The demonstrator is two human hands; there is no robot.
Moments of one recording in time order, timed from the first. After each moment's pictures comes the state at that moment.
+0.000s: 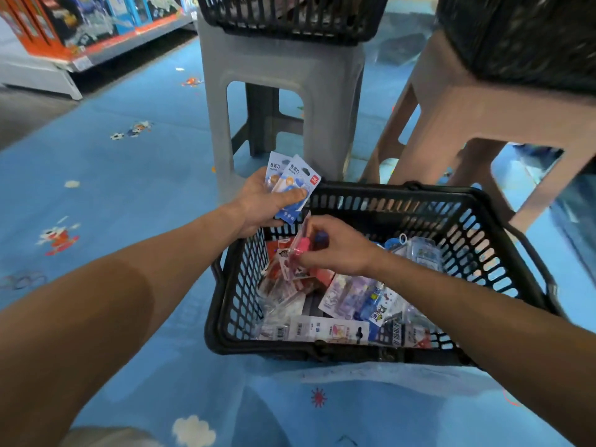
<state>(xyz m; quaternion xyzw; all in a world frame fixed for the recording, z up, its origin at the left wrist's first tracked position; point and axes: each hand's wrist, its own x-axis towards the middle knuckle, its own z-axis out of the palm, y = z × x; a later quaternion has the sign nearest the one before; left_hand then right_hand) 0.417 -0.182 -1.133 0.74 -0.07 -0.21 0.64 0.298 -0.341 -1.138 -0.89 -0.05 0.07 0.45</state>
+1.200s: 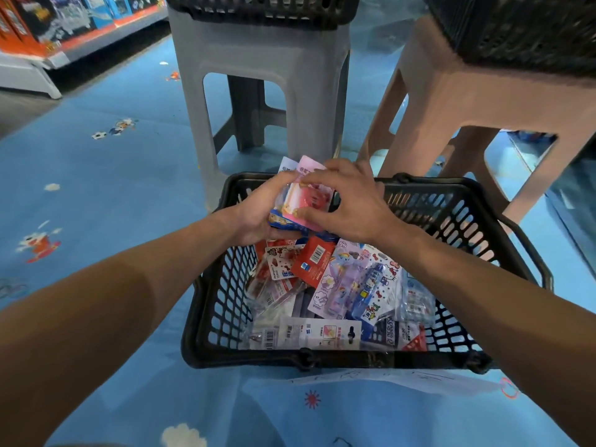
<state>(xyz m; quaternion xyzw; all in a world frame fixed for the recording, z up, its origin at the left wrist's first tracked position) 0.406 -0.204 -1.133 0.66 -0.12 -0.41 0.62 0.315 -0.379 -1.105 -0.97 -0.01 -0.12 0.23</state>
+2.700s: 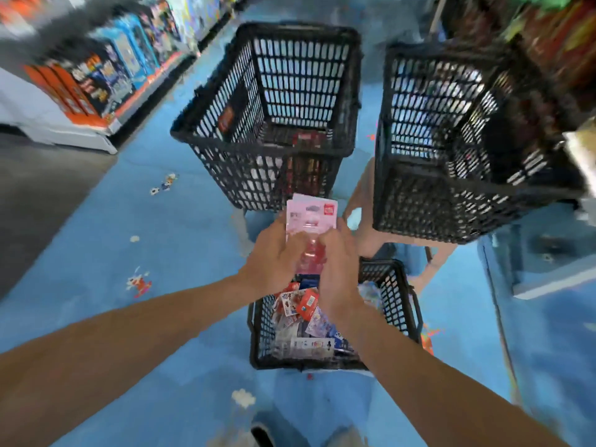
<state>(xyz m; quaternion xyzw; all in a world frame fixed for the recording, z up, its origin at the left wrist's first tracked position) 0.318 -0.193 -0.746 0.79 -0.22 -0.15 0.55 0.257 -0.296 -0.746 -0.55 0.20 -0.16 0.79</state>
